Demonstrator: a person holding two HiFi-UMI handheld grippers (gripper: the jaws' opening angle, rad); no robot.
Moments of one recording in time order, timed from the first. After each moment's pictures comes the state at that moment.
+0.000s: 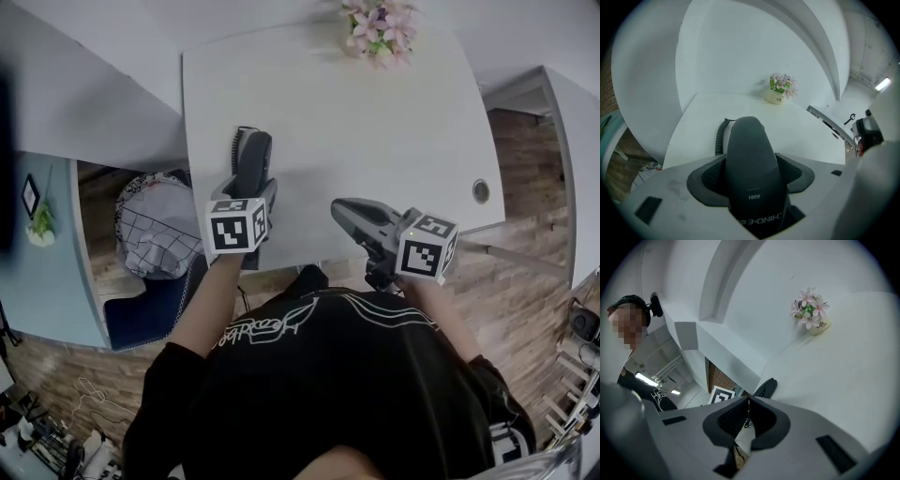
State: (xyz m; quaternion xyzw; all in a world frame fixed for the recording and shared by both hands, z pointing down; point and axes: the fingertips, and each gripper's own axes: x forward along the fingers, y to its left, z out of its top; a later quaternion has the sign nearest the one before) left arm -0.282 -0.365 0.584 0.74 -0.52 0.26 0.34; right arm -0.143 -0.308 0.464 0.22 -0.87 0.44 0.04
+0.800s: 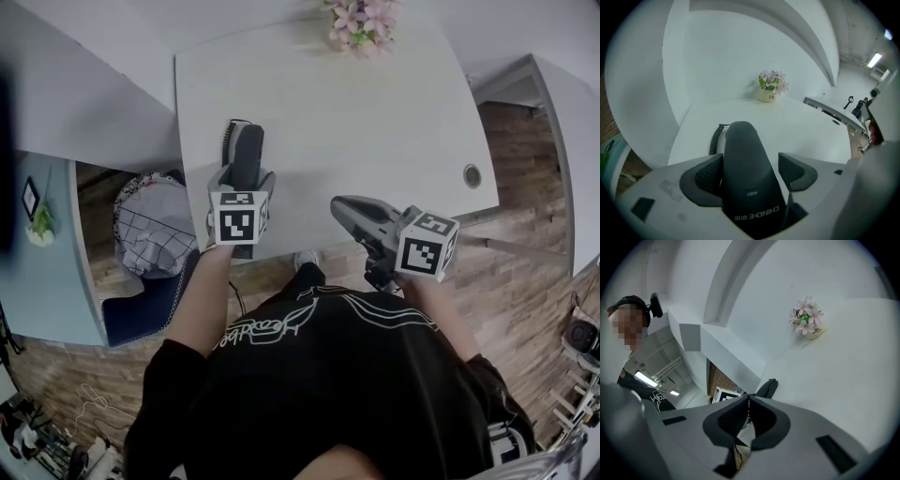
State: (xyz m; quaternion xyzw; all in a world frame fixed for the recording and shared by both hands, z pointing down) left arm -0.268 -0.363 0.582 0.76 -0.52 0.30 0.25; right arm -0.123 -0.282 0.453 0.24 -0.87 0.43 0.02
